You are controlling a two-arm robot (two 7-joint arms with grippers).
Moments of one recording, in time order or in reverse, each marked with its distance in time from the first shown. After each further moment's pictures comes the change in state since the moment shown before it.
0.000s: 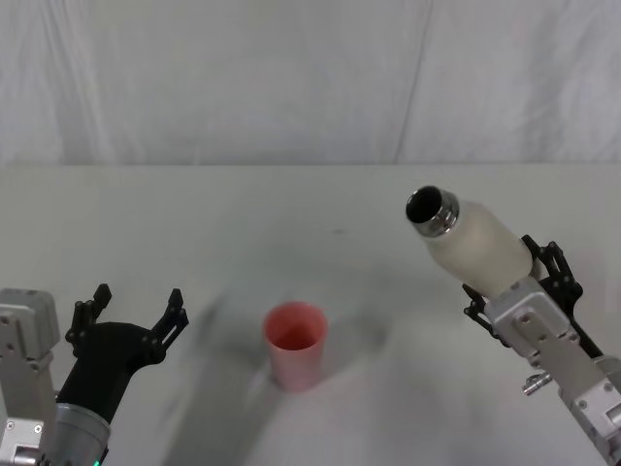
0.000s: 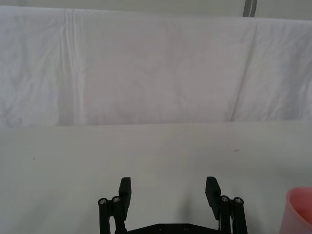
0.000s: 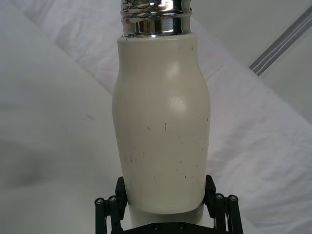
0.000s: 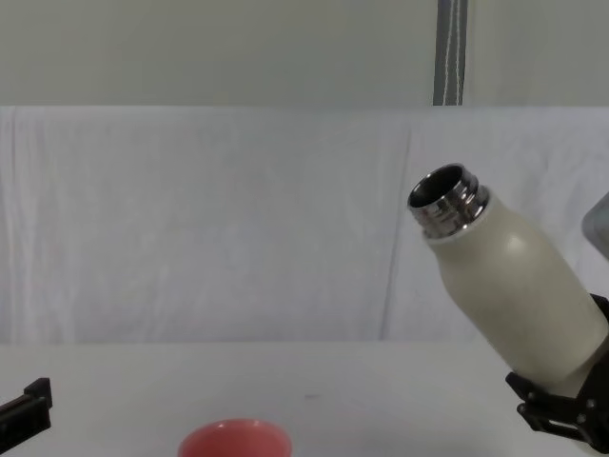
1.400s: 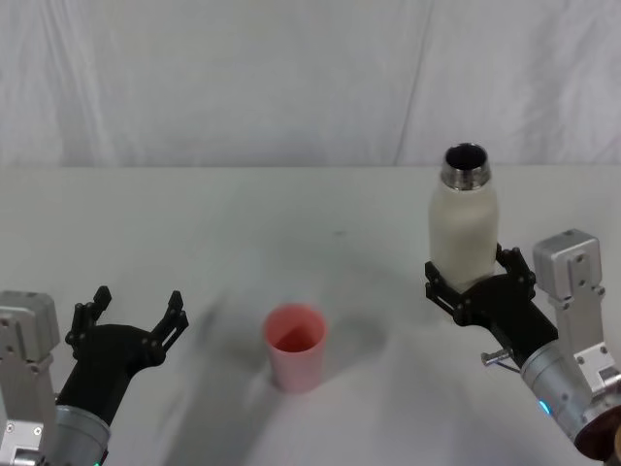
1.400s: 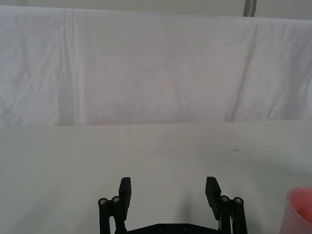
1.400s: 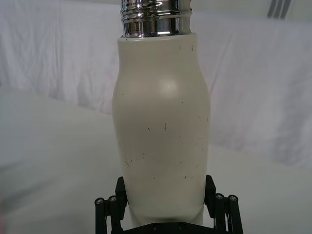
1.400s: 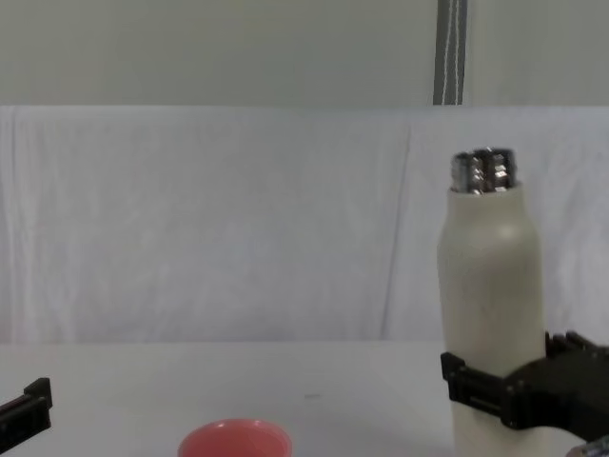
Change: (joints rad) left arm 0.000 0.000 0.000 0.000 0.000 0.000 0.000; right arm 0.128 -0.099 0.014 0.223 0.511 -0.095 0.082
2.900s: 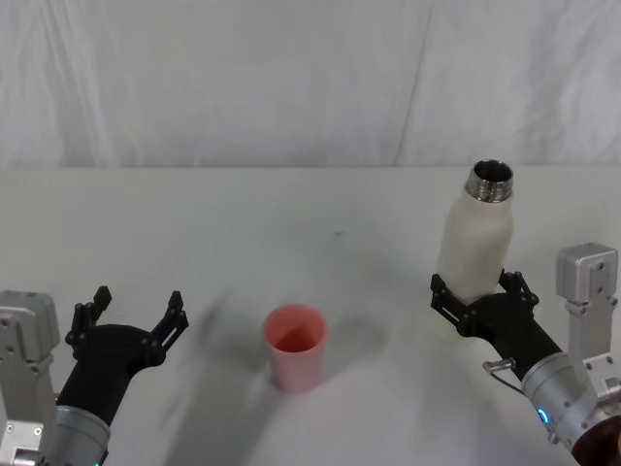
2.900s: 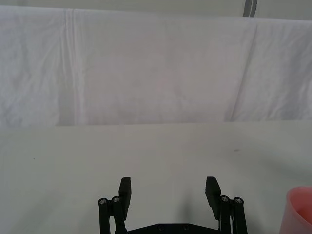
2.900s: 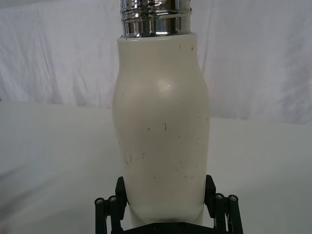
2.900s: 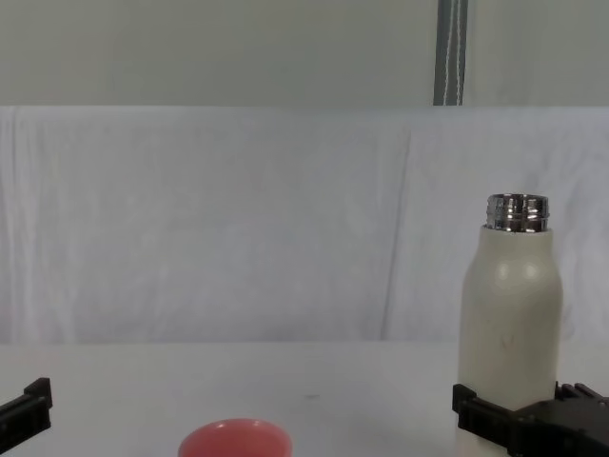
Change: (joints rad) left arm 0.000 0.000 0.000 0.000 0.000 0.000 0.000; right arm 0.012 -0.040 0.045 0.098 0.134 -0.005 0.041
